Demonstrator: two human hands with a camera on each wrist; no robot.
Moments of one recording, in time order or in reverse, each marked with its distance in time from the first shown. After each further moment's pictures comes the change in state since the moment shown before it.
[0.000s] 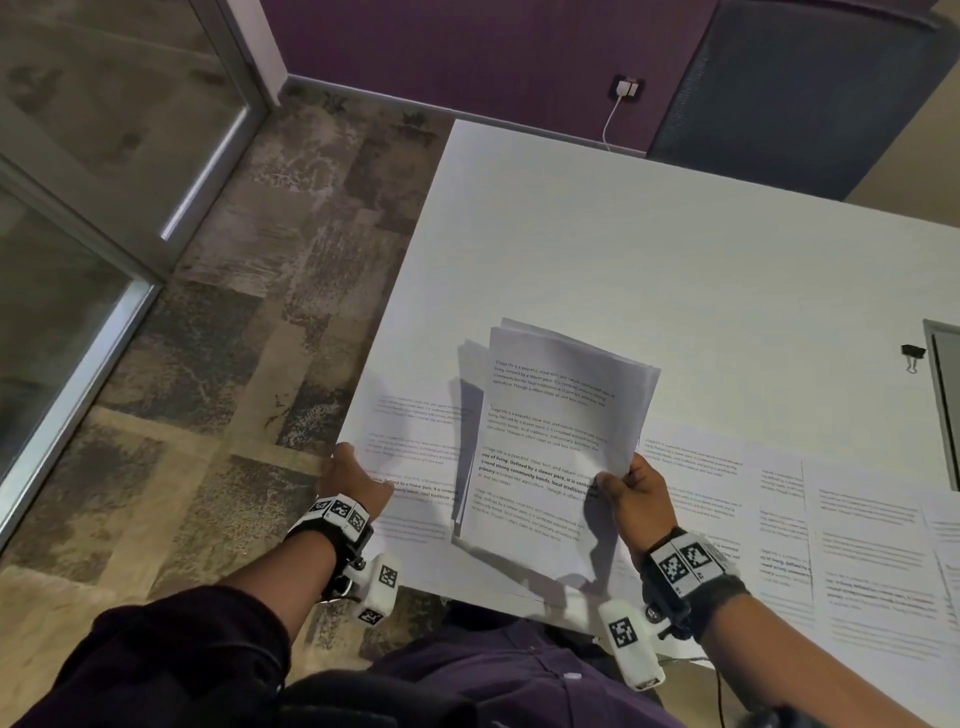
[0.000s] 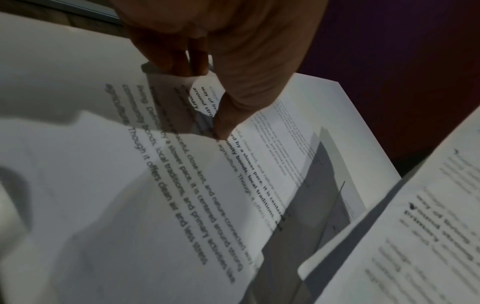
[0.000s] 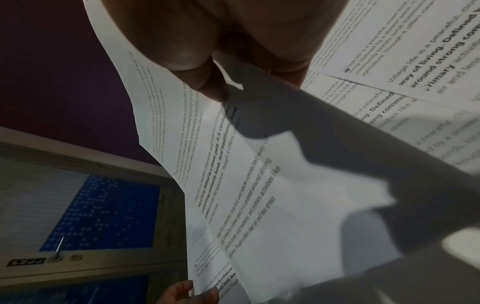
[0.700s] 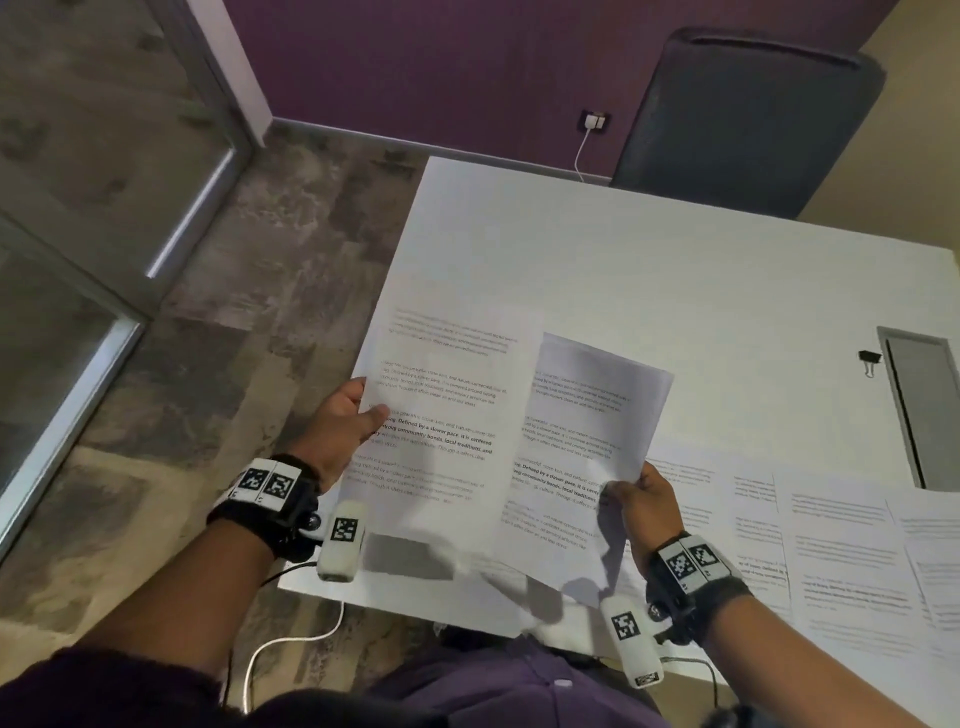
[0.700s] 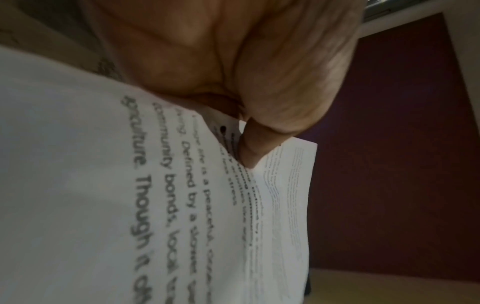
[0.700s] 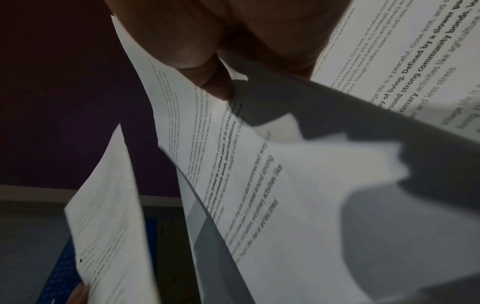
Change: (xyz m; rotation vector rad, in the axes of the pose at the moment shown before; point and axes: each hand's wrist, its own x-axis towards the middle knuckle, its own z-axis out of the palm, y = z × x) left_hand -0.052 0.098 -0.100 -0.801 -0.389 0.365; right_hand 0.005 -0.011 -0.033 0.190 0.092 0.141
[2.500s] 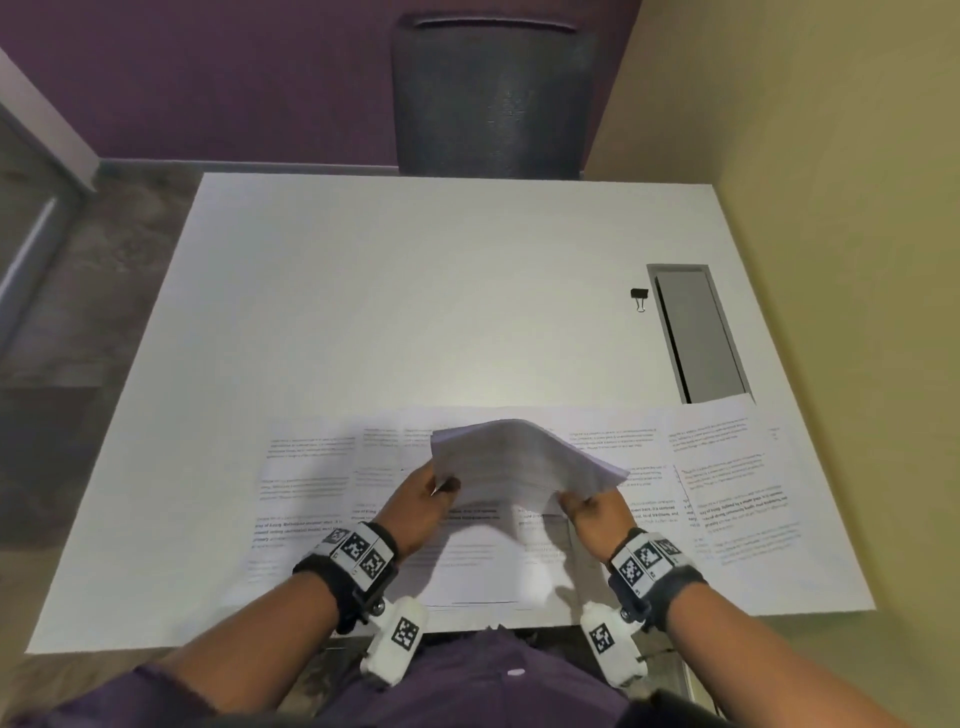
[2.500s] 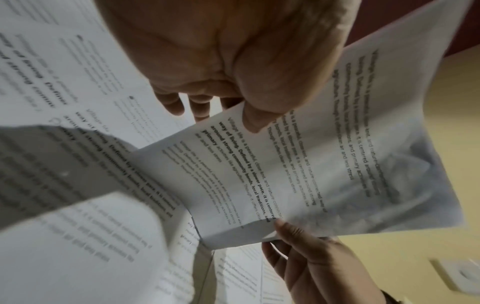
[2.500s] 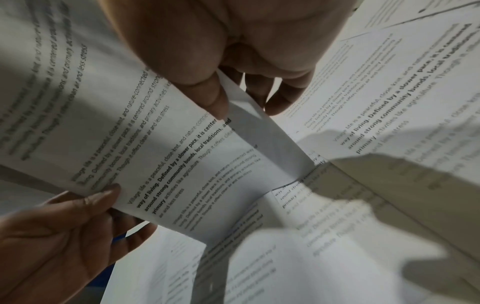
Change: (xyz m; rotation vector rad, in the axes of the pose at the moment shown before) left_hand -0.087 -0.059 0.402 0.442 -0.331 0.006; right_hand 0.027 0.032 -0.292 -0.584 -0.073 0.028
